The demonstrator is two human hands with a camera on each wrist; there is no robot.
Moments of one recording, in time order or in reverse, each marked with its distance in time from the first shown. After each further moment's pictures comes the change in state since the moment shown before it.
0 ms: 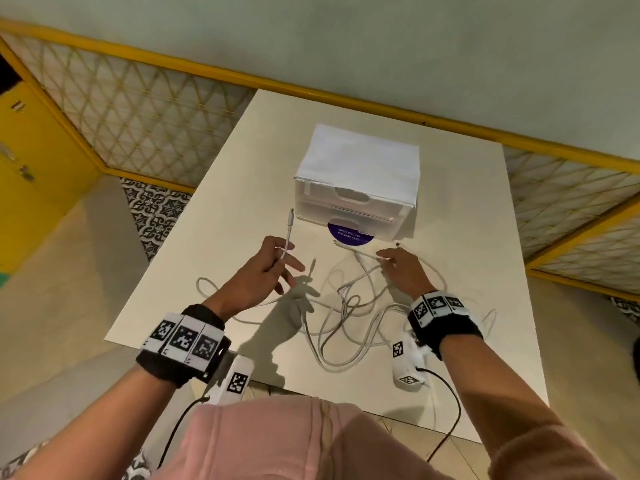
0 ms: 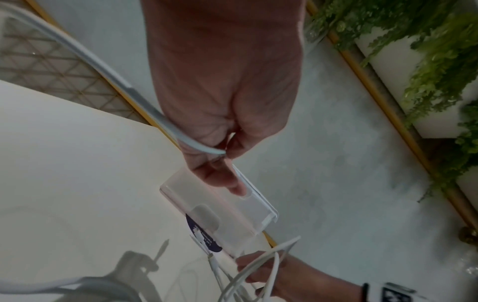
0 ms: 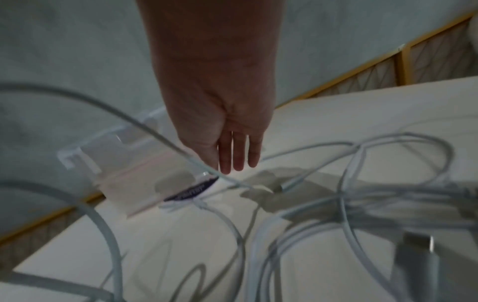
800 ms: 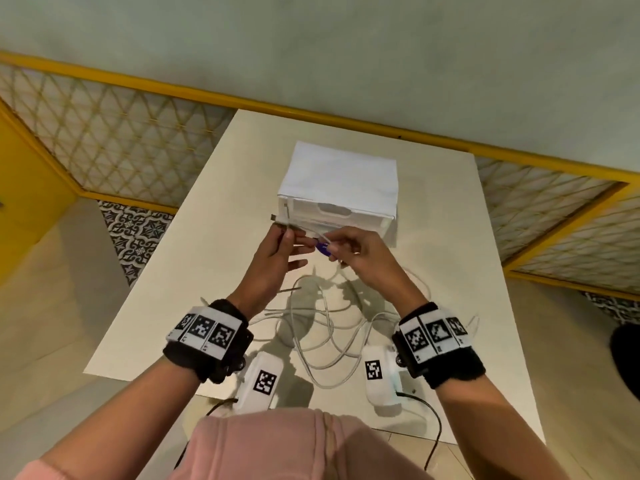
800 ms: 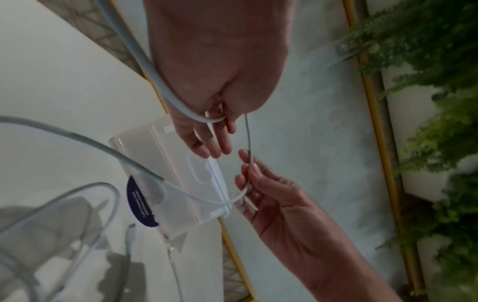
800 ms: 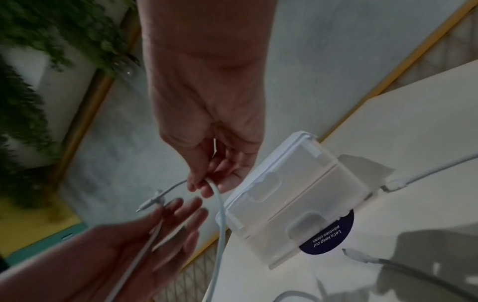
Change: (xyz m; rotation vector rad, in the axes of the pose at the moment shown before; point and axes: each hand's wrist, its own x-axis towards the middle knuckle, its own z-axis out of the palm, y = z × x) left_hand 0.038 0.032 0.026 -0.428 0.159 0.084; right_hand -0.034 -0.118 -0.037 0.502 -0.045 -0.171
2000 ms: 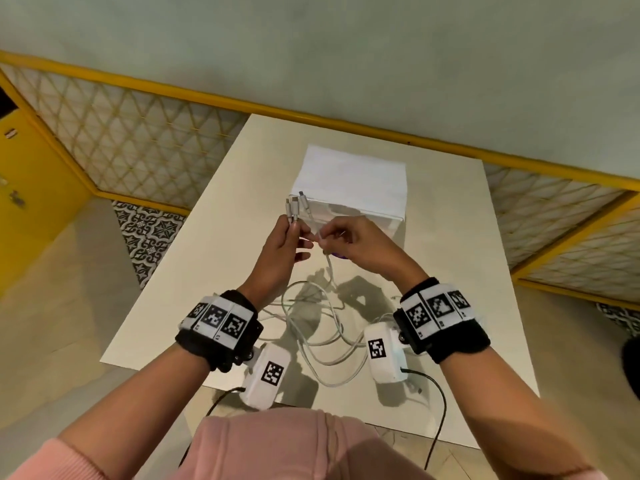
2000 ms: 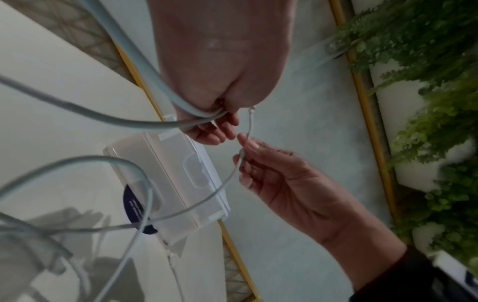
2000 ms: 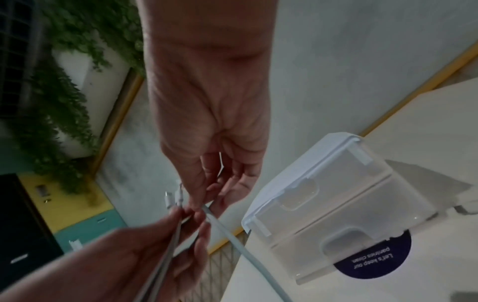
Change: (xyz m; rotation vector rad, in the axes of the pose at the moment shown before) left_hand -0.003 0.009 -0.002 0.001 0.067 0.037; right_hand 0.008 -0.035 0.005 -0.114 -0.211 -0.014
